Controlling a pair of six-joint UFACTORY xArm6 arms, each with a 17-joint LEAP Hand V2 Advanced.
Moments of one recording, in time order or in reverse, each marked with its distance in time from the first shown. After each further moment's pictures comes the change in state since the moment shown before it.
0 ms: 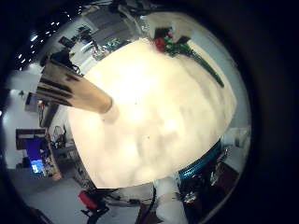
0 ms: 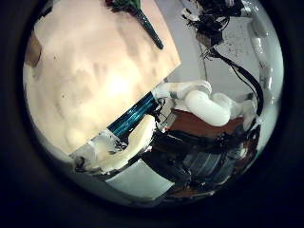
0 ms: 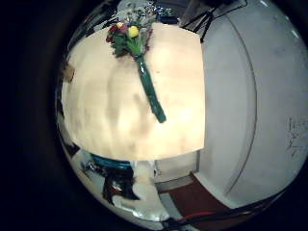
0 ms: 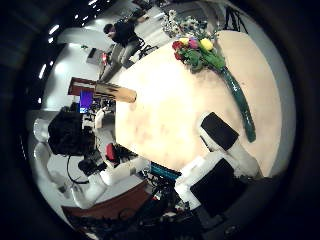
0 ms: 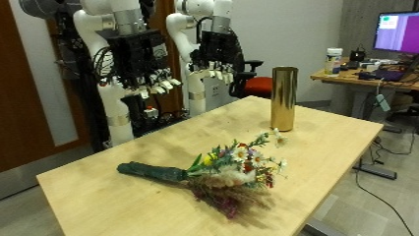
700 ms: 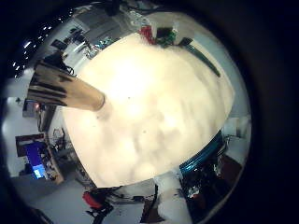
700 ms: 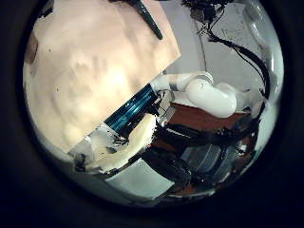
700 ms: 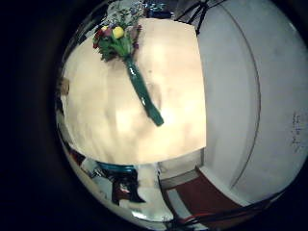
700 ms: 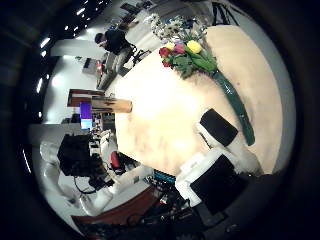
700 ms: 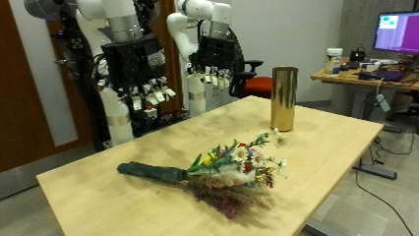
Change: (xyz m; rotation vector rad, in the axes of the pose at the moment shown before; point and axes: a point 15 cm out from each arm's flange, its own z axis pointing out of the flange) left arm -0.013 -0.008 0.010 -0.014 0.006 -0.015; right arm 0.025 -0.021 0.016 -0.046 -0.033 0.153
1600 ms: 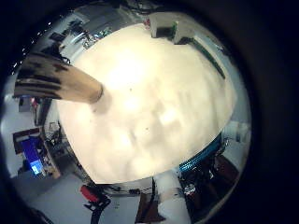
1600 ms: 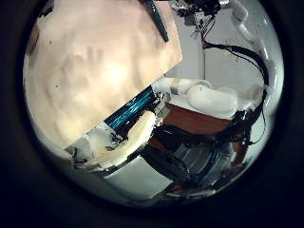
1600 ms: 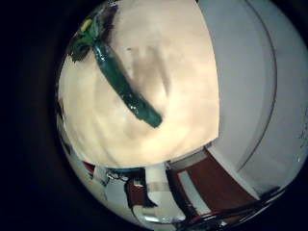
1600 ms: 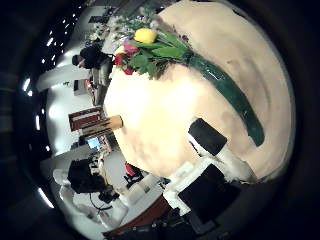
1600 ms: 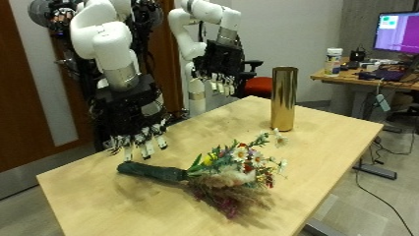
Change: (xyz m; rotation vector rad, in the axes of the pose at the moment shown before) left arm -0.019 -0.029 0.024 -0.118 0.049 -0.041; right arm 0.077 -0.046 0.121 -0.181 -0.023 0.186
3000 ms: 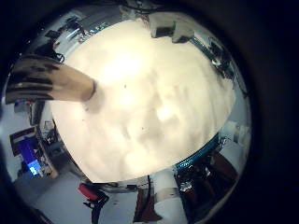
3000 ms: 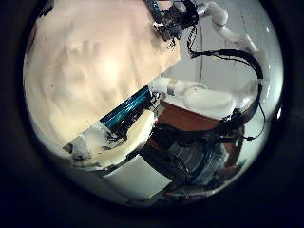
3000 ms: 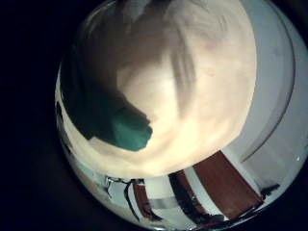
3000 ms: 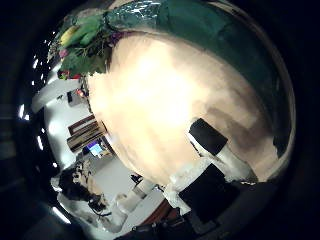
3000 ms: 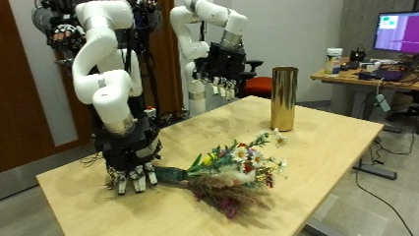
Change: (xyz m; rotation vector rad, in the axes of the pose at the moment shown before) left arm -0.004 -0.008 0.007 -0.034 0.049 -0.023; right arm 0.037 0.002 0.110 -0.142 0.001 0.095
